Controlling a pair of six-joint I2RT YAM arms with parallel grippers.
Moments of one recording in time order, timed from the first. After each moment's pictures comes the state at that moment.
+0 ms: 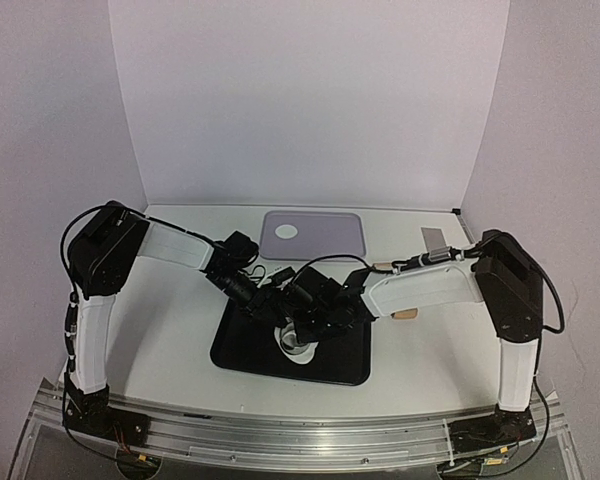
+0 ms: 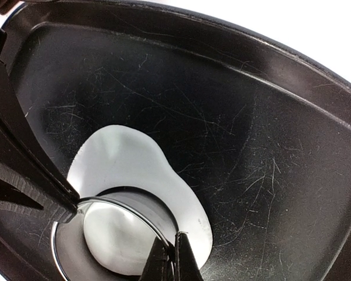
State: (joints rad) left arm -0.65 2.15 1.34 -0.44 0.97 0.03; right arm 1.05 2.03 1.34 -0.44 0.25 0.76
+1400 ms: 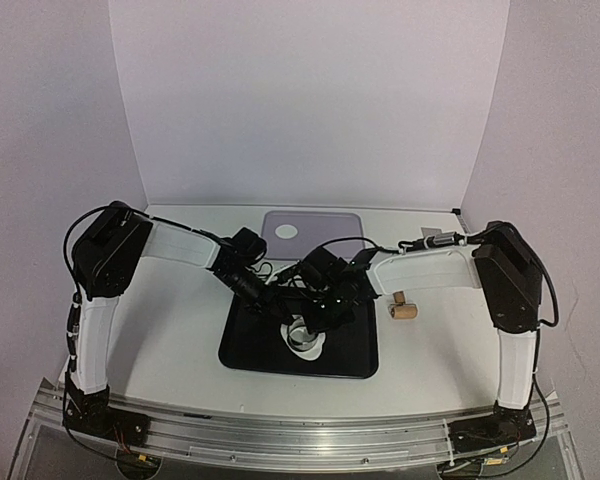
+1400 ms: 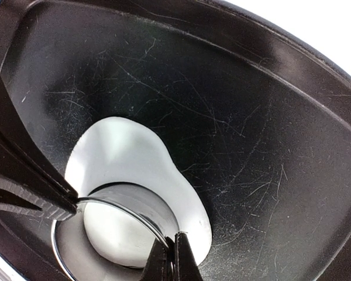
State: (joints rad) left arm -0.68 2.16 1.40 -0.45 0.92 -0.10; right arm 0.94 2.04 1.41 -0.56 0.06 0.58
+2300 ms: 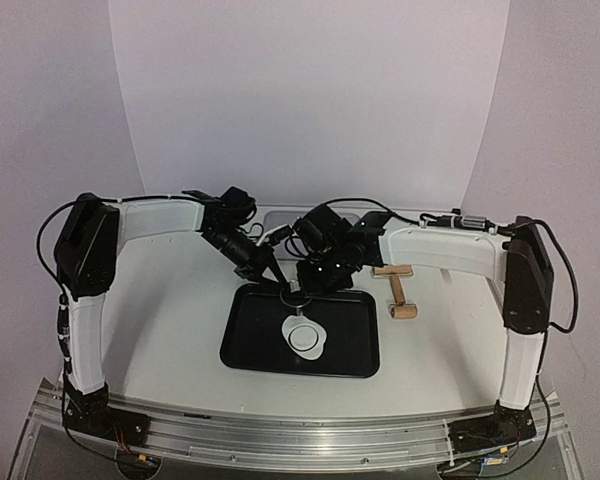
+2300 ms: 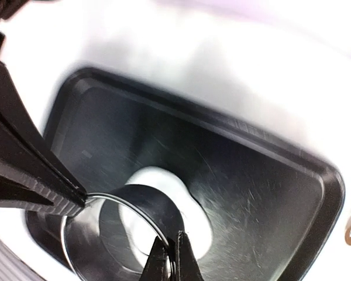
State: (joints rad) left arm -0.61 2.07 1.63 -0.76 0.88 -0.03; right arm 0.94 1.97 1.62 -0.71 0.13 0.60
